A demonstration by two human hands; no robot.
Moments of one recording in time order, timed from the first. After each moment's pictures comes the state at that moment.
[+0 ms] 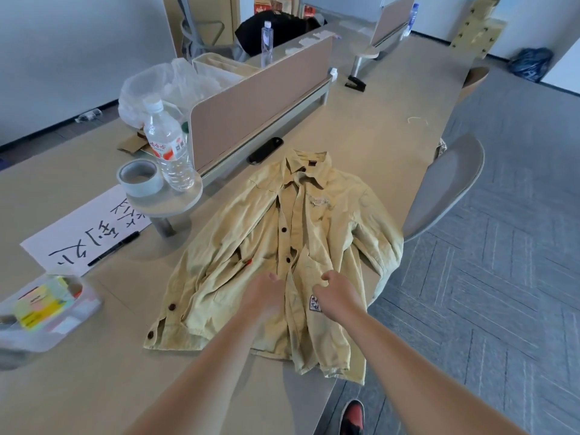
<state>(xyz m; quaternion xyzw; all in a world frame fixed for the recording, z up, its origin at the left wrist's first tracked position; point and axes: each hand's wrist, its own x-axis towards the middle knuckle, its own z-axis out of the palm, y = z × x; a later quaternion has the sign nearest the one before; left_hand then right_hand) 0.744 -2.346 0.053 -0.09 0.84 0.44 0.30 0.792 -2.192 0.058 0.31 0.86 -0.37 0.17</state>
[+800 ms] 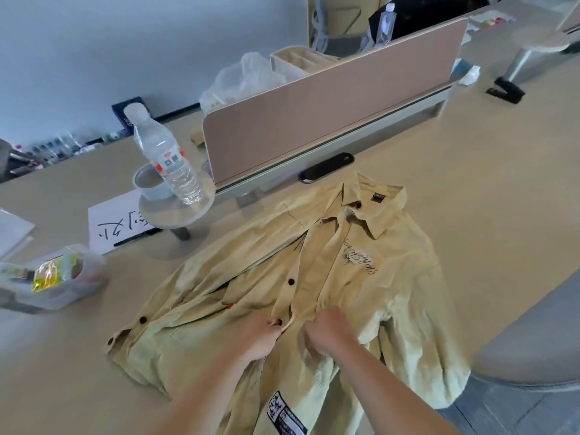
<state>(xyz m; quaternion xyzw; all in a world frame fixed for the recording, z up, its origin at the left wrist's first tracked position) 0.644 -2.239 -0.014 -0.22 0.88 0.30 0.29 0.600 -2.083 -0.051 0.07 0.89 -0.28 0.37</state>
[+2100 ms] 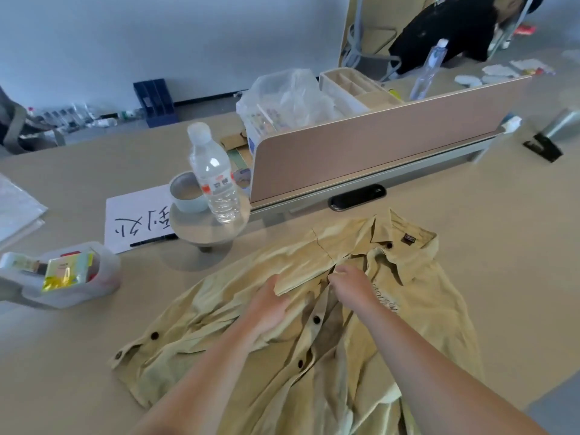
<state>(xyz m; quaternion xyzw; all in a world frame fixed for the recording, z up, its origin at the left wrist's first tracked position) 0.558 -2.303 0.023 -0.30 0.78 0.50 0.23 0.467 -2.137 0.022 0.11 0.86 -0.41 0.30</state>
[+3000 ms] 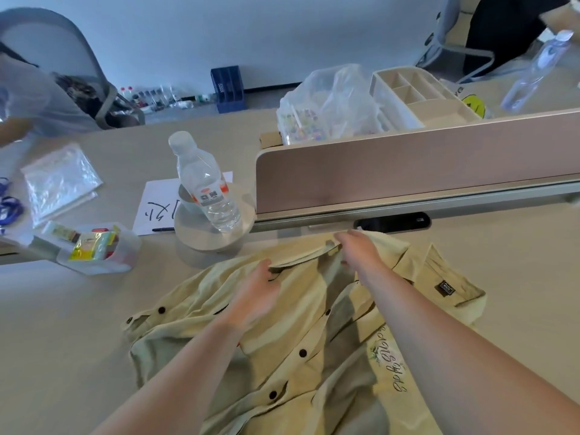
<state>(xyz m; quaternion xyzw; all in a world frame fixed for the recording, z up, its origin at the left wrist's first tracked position) 0.477 -2.296 0.023 -0.42 0.78 0.45 0.09 0.302 -2.163 0.015 0.04 0.79 -0.50 0.36</state>
